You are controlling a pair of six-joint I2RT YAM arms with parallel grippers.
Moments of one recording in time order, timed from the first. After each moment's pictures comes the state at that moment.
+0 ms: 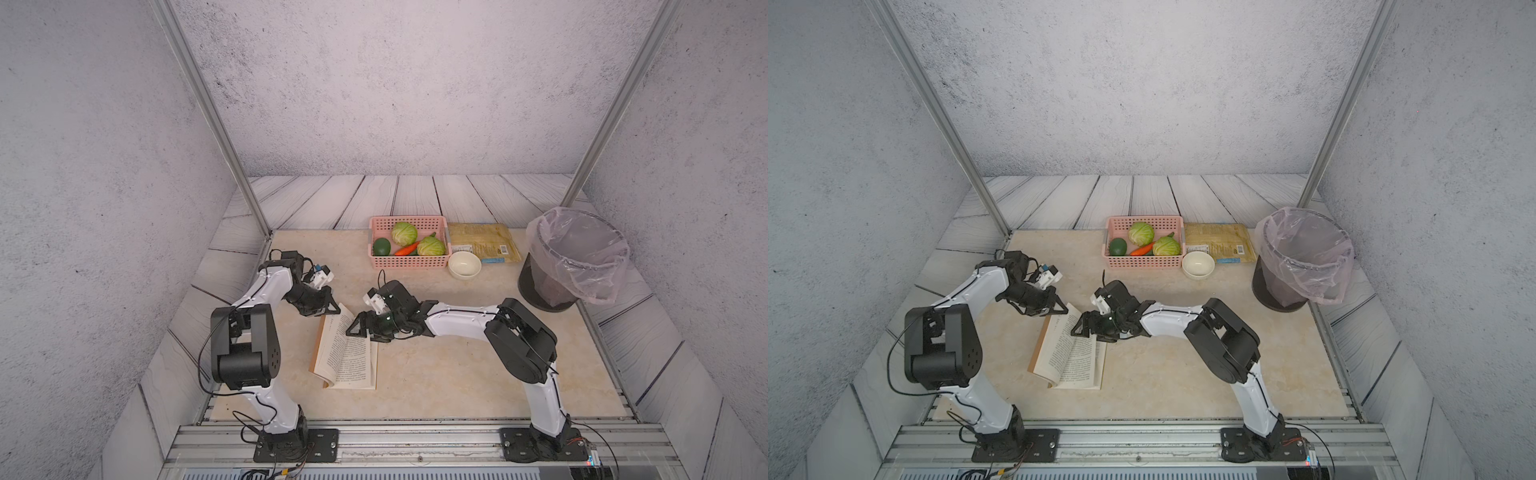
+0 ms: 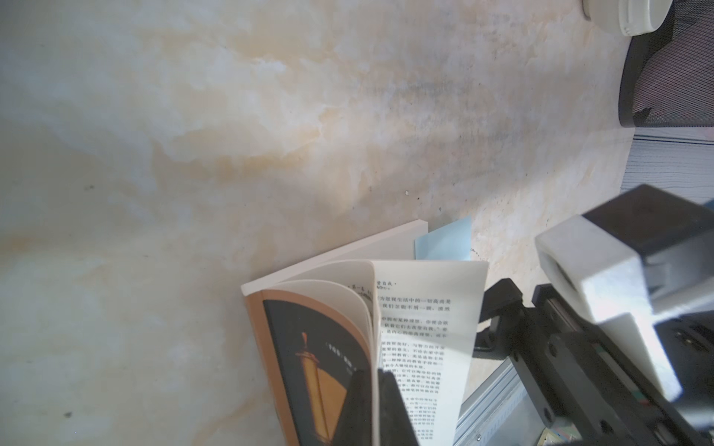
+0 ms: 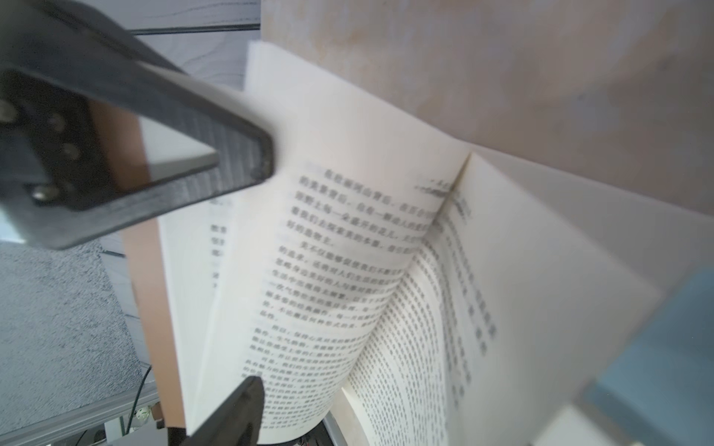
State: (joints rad) left arm 0.05 1.74 1.26 -1.02 0.64 0.15; right arm 0.93 2.05 1.35 0.01 -0.60 0.93
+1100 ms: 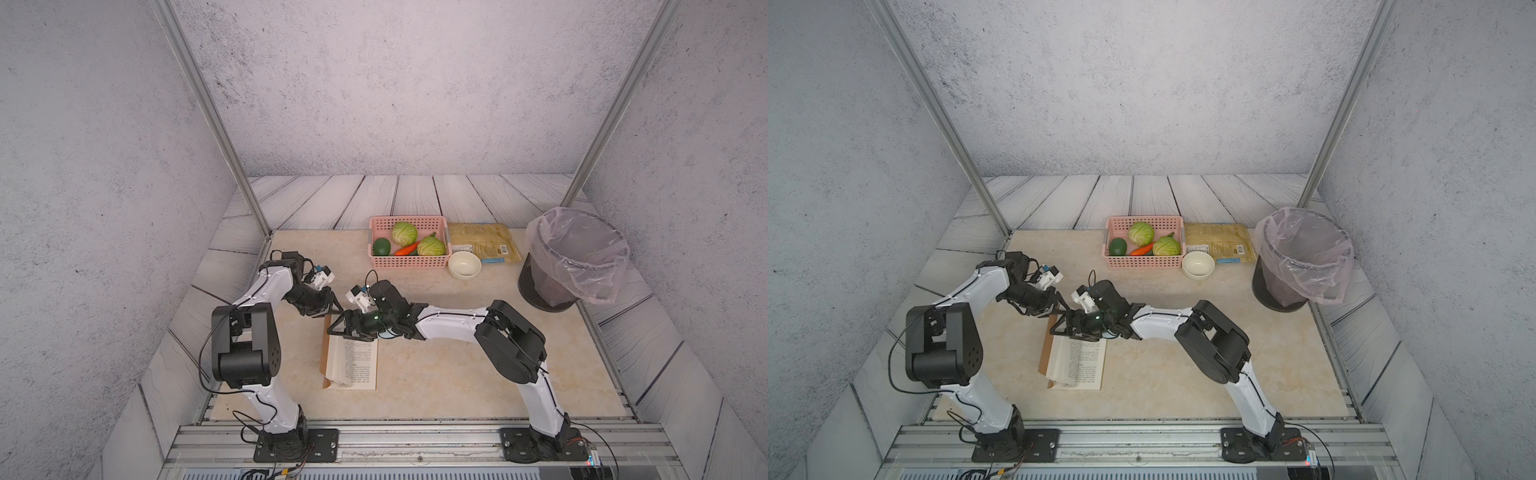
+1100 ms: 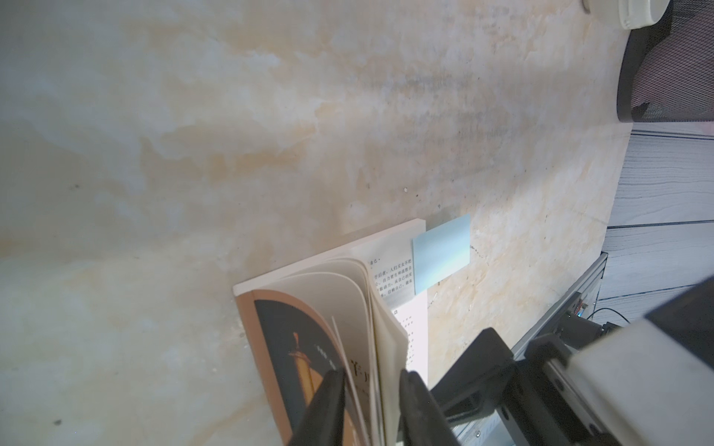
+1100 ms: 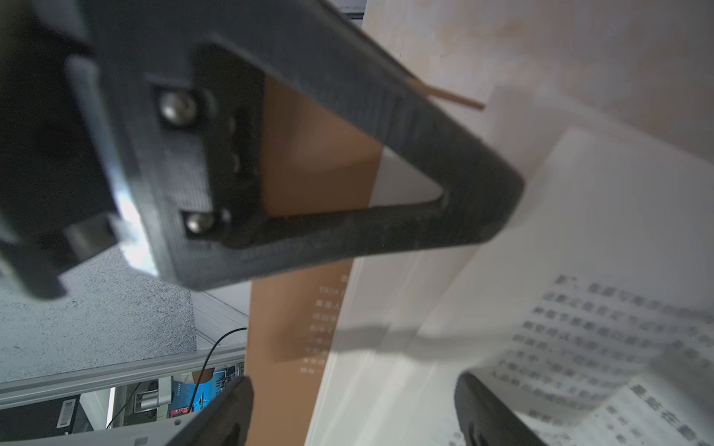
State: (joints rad) left arm 0.05 1.75 1.26 -1.03 0.65 0.16; right arm 0.98 2.12 1.42 0.20 -0.68 0.99
